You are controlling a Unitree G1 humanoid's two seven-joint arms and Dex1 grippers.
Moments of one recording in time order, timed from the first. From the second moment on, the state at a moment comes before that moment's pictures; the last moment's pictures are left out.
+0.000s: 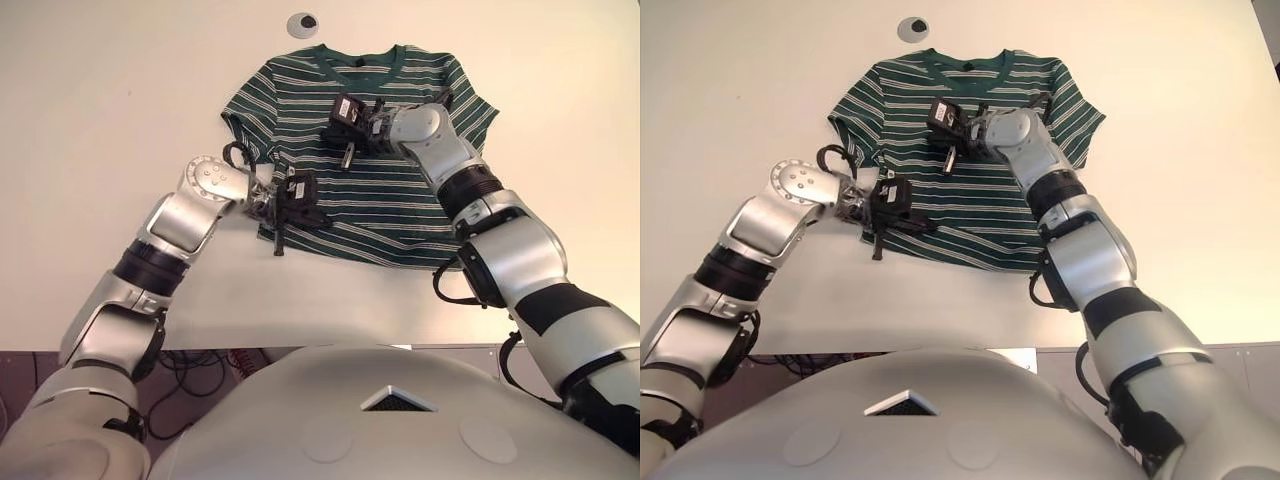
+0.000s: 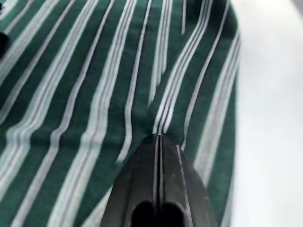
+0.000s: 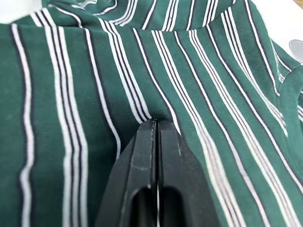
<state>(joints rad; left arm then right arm) -0.28 0.61 -0.50 0.00 -0.16 0.41 -1.22 -0.81 -0.09 0.39 1.12 -0.17 -0.11 0.74</state>
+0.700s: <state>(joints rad) -0.37 0.51 -0.29 0.10 -0.22 0.41 -0.97 -0.84 -0.09 0.39 1.16 -0.21 -0.12 0.65</state>
